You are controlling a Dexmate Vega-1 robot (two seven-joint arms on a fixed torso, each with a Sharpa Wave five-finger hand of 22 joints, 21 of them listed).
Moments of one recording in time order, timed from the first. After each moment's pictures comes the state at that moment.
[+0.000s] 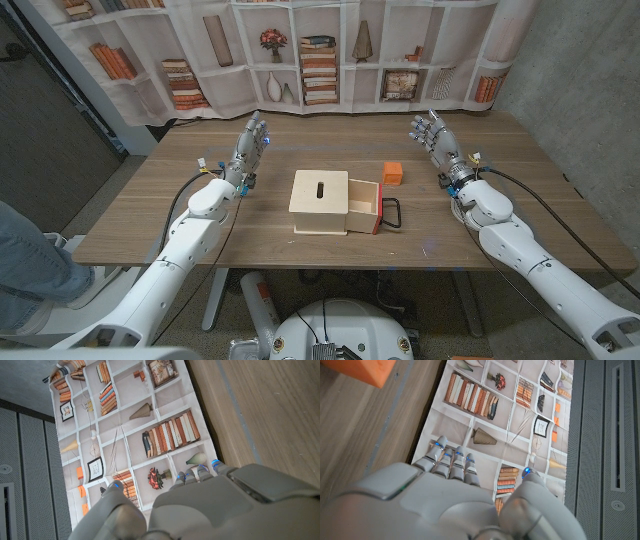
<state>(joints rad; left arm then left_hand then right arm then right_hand) 0.97 0.42 0.16 -1.51 -0.45 -0.12 -0.08 0.10 -0.14 0.31 0.10 0.29 -0.17 0.07 0.20 0.18 -0.17 0.03 0.21 0.18 -0.17 0.04 0.19 0.18 -0.17 -0.03 0.20 0.18 -0.95 -0.60 -0.32 -1.45 0.64 0.39 0.08 0.16 -0.10 0.28 0.01 0.26 0.17 0.04 0.20 0.18 0.21 0.06 0.23 0.18 0.10 0.01 0.20 0.18 0.08 -0.04 0.54 0.17</state>
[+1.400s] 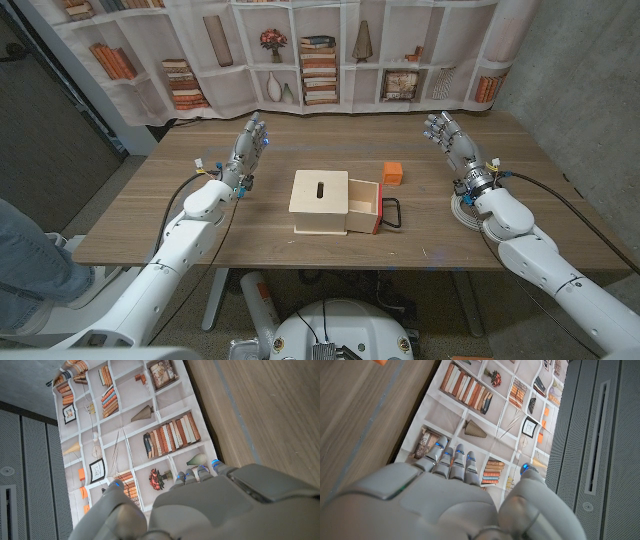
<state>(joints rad) 0.99 0.44 0.15 -1.54 -0.47 -0.11 -0.09 0.12 -0.13 0.30 0.09 0.30 -0.17 0.07 0.20 0.18 -0.17 0.03 0.21 0.18 -0.17 0.03 0.19 0.18 -0.17 -0.03 0.20 0.18 -1.09 -0.69 -0.25 -1.58 0.57 0.47 0.00 0.21 -0.10 0.29 -0.02 0.27 0.19 0.04 0.20 0.18 0.23 0.06 0.23 0.18 0.11 0.00 0.20 0.18 0.09 -0.04 0.51 0.17</state>
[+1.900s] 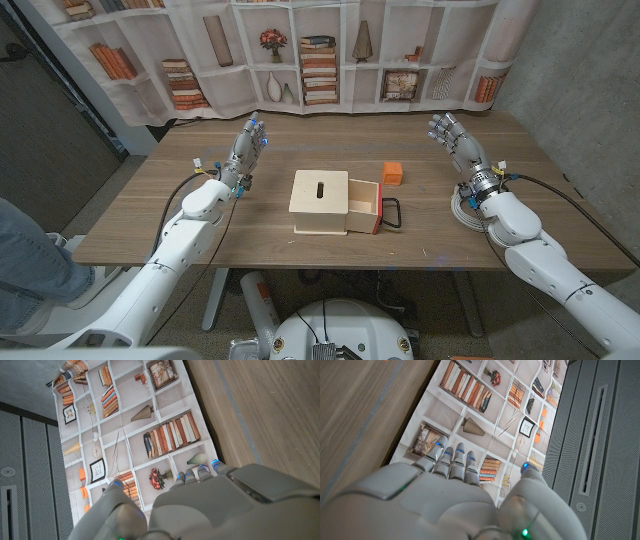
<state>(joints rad) 0.99 0.45 0.14 -1.54 -0.47 -0.11 -0.10 0.12 -0.13 0.30 0.09 0.31 -0.17 0.07 0.20 0.18 -0.17 0.03 0.21 0.18 -0.17 0.03 0.19 0.18 -0.17 -0.03 0.20 0.18 -1.13 -0.70 -0.23 -1.61 0.55 0.48 -0.04 0.22 -0.09 0.29 -0.03 0.27 0.19 0.04 0.20 0.18 0.23 0.06 0.23 0.18 0.12 0.00 0.20 0.18 0.10 -0.04 0.50 0.17</state>
